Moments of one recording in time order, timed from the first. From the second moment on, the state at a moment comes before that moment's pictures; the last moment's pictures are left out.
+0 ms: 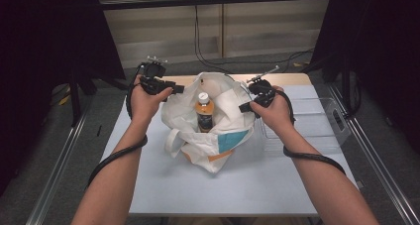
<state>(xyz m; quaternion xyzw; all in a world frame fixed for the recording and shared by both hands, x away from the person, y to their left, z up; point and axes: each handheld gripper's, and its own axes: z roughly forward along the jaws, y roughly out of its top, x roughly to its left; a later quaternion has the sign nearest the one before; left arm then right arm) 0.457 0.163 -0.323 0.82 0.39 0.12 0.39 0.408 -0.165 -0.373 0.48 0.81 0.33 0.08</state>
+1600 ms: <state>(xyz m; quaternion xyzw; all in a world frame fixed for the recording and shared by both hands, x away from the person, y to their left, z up) 0.485 0.161 -0.396 0.82 0.46 0.07 0.33 0.416 -0.168 -0.393 0.49 0.81 0.32 0.07</state>
